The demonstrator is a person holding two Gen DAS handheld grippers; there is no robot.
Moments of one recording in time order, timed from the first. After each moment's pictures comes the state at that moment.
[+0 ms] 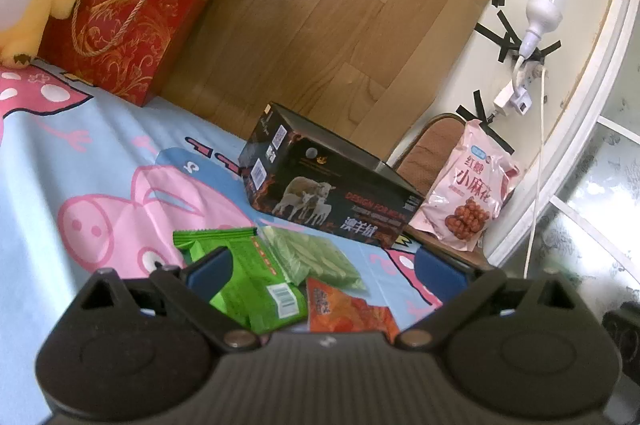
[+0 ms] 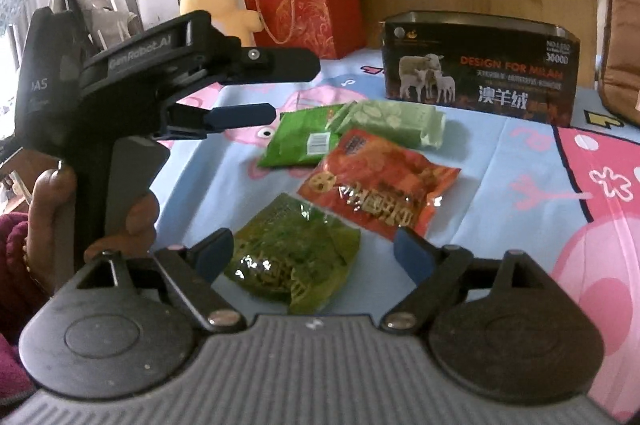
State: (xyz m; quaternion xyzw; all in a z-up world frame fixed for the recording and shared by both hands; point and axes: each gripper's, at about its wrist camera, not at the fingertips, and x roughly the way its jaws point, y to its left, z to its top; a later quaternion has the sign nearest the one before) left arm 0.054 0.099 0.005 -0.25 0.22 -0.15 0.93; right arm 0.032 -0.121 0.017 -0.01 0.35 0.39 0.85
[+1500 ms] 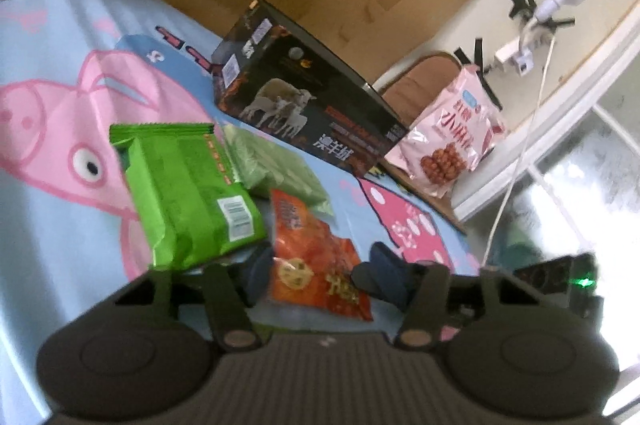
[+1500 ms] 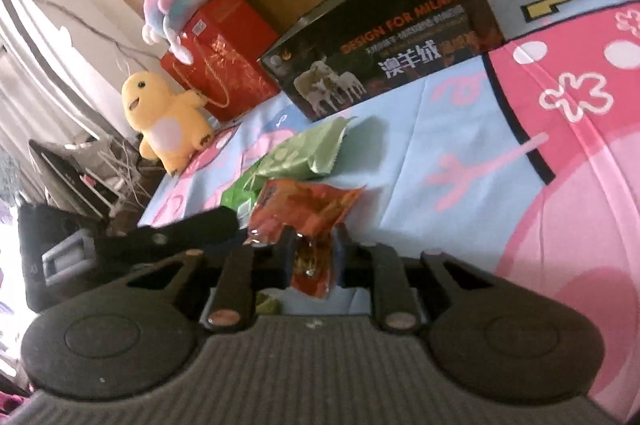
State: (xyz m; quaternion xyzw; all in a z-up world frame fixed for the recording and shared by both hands) left arm 0.081 0.088 -0.021 -0.31 0.33 -0.22 0.86; right arm 0.107 -0.185 -0.016 0.26 0.41 0.35 0.80
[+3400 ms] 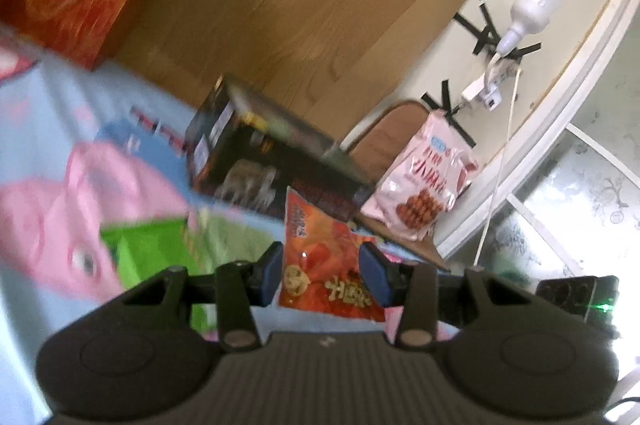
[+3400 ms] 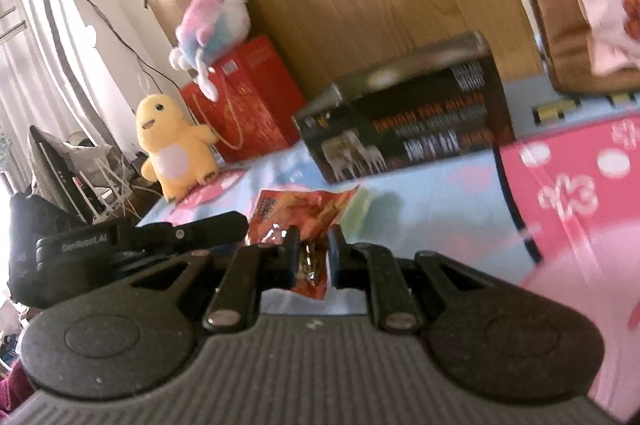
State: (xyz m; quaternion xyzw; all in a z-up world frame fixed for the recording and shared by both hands) left arm 0.086 0.093 0.028 -0.28 0.25 -0.23 0.90; right arm 0.094 -0.175 0.030 0.18 0.30 0.35 0.87
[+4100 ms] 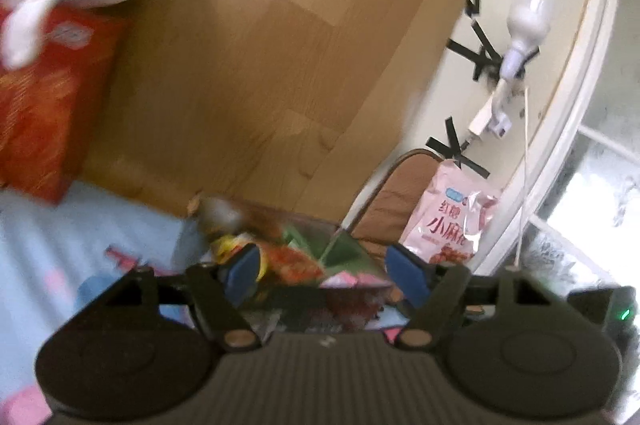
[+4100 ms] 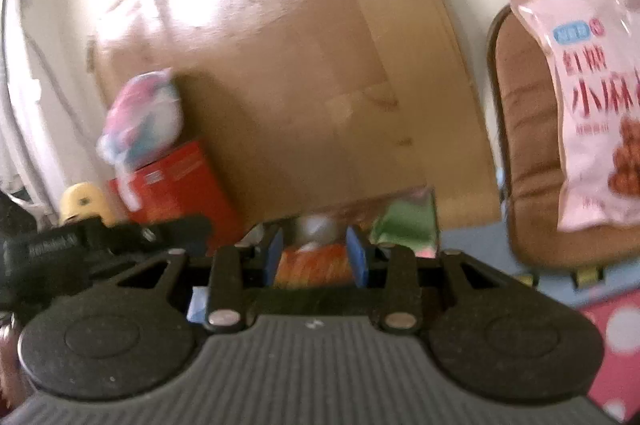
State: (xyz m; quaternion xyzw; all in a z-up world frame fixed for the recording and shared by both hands) left arm 0.146 0.100 0.064 -0.23 0.21 -0.21 0.93; right arm 0.168 -0.193 0.052 0.17 0.23 0.29 0.91
